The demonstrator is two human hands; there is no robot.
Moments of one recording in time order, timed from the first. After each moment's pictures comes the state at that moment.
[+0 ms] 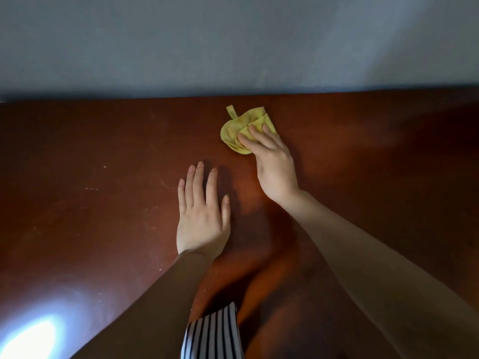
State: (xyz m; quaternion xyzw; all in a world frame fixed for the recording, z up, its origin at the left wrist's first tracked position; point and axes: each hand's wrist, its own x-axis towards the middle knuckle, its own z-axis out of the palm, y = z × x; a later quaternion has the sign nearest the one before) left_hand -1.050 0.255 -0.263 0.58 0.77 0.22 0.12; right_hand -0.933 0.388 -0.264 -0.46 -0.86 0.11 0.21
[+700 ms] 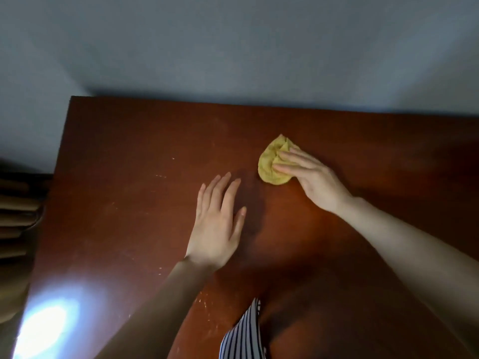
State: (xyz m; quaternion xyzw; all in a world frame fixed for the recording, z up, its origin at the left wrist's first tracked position) left_hand -1.108 0.204 -0.237 0.61 0.72 0.27 0.19; right_hand -0.915 0.380 -0.247 -0.30 -0.92 0.21 0.08
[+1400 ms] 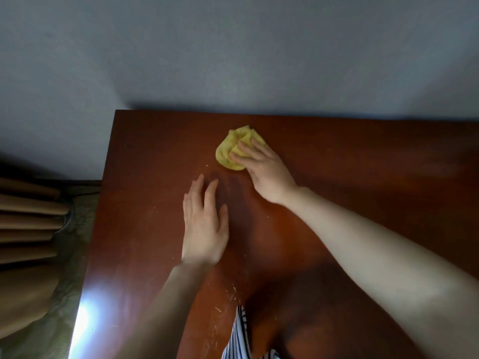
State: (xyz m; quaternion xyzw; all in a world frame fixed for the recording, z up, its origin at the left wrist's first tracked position) left_hand -1.173 0.175 -0.226 0.47 0.80 0.29 0.24; right_hand -1.073 0.341 -0.248 -0.31 -0.93 0.18 0.05
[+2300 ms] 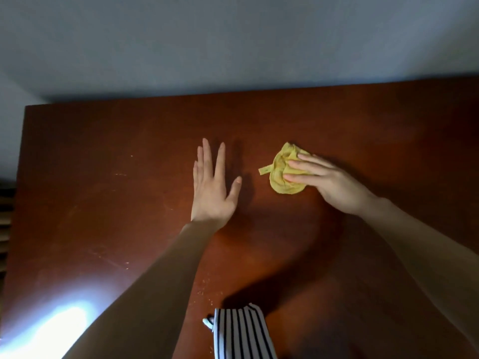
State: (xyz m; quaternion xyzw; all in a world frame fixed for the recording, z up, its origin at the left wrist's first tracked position) left_hand -1.065 0.257 -0.245 0.57 0.74 0.24 0.25; right_hand -0.807 0.373 -0.246 -0.29 -0.93 0.21 0.01
